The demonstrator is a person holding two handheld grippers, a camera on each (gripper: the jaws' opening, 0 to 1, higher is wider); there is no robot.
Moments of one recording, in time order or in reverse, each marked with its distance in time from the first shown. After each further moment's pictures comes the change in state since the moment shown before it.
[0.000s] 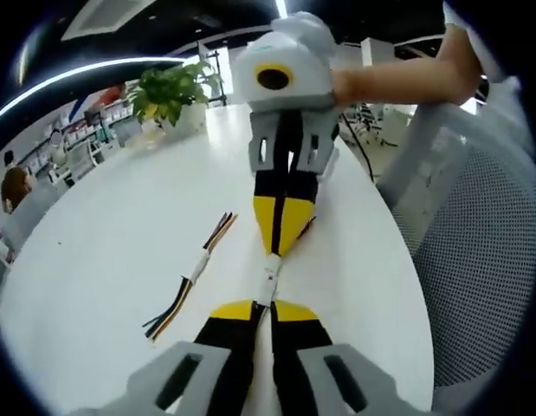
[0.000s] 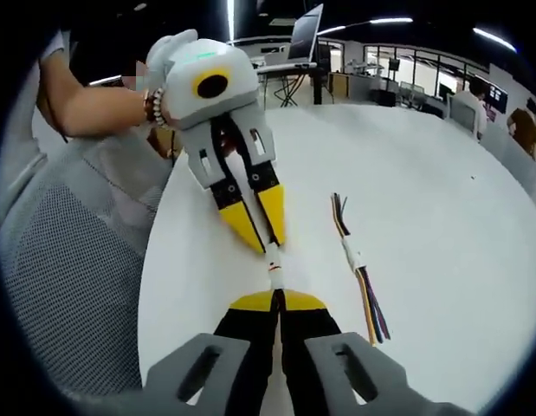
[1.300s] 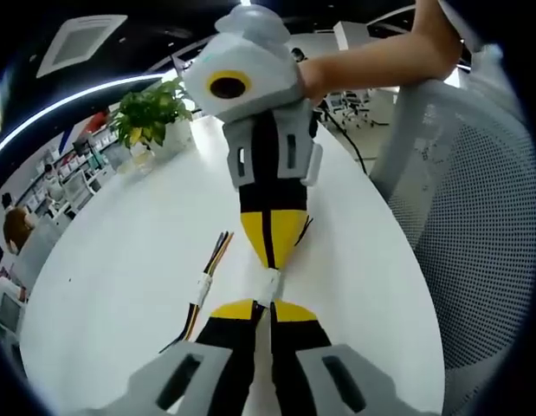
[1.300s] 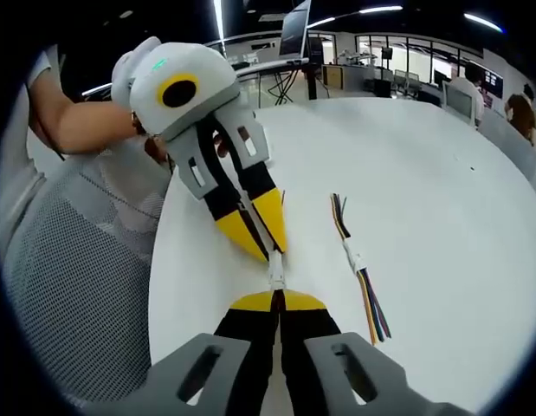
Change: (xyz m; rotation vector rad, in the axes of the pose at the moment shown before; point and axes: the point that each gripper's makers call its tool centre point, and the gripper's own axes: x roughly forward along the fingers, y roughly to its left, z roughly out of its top) left arm 0.001 -0.002 0.015 0.124 -0.011 0.014; right arm -0.004 0.000 0.004 0.017 0.025 -0.004
